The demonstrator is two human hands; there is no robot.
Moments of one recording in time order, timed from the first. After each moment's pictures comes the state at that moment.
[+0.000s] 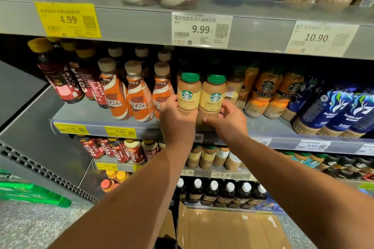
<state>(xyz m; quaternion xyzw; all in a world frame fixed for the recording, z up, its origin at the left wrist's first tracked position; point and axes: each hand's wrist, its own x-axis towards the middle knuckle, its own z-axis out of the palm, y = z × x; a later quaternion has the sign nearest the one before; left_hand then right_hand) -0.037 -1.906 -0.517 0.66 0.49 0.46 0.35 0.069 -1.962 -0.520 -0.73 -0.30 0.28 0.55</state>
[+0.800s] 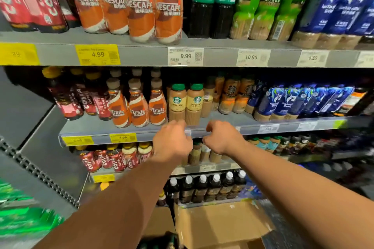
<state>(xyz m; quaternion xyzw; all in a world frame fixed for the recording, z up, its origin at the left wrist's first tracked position) -0.110 -1.964 -0.460 0.89 0.40 0.09 0.18 0.002 -2.044 -0.442 -0.89 -0.41 0.15 0.10</state>
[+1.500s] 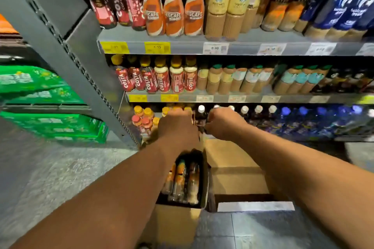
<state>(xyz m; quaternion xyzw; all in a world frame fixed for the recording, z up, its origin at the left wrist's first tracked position) -0.253 -2.046 -0.581 0.88 0.45 -0.06 0.16 -0.136 -2.102 -0.582 -0.85 -0.46 0.25 0.04</state>
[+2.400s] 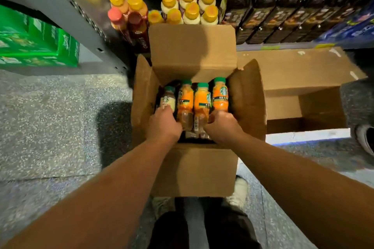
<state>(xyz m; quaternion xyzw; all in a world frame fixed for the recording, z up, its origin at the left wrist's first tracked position) -0.381 -2.032 -0.908 0.76 0.53 -0.21 0.32 -0.264 -2.123 -0.903 -0.86 -0.25 0.45 0.05</state>
